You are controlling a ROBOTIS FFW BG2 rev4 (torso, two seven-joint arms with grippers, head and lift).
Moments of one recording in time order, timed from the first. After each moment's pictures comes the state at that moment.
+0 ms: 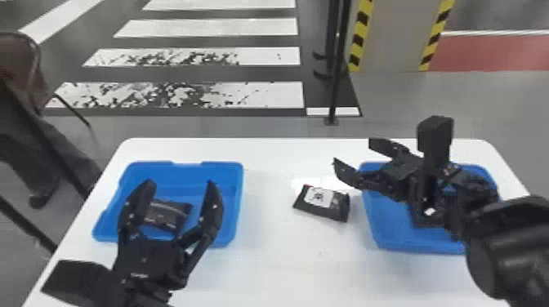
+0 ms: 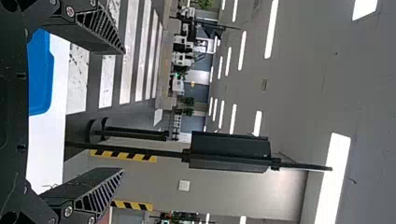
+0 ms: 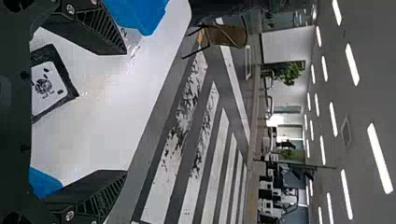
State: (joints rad) left arm 0.63 0.04 -0.07 -2.13 0.09 -0.24 -0.02; right arm -0.11 -0.28 0.18 -1.69 -0.18 0.42 0.49
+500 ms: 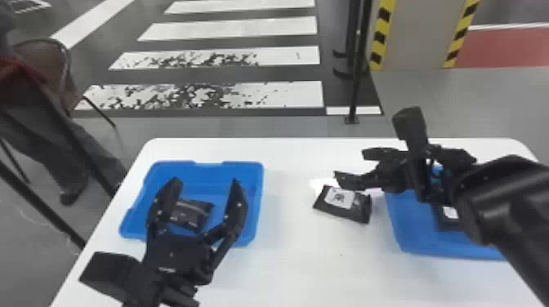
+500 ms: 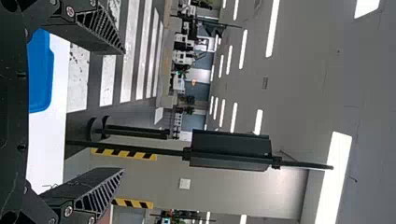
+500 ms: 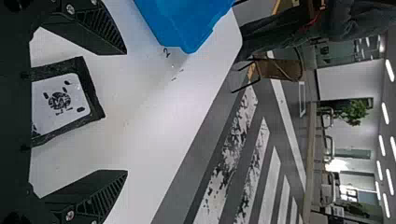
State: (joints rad) left arm 0.62 0.05 -0.07 -2.13 0.09 -0.23 -0.02; right arm -0.41 -0.29 0.38 -1.32 -0.17 0.52 0.61
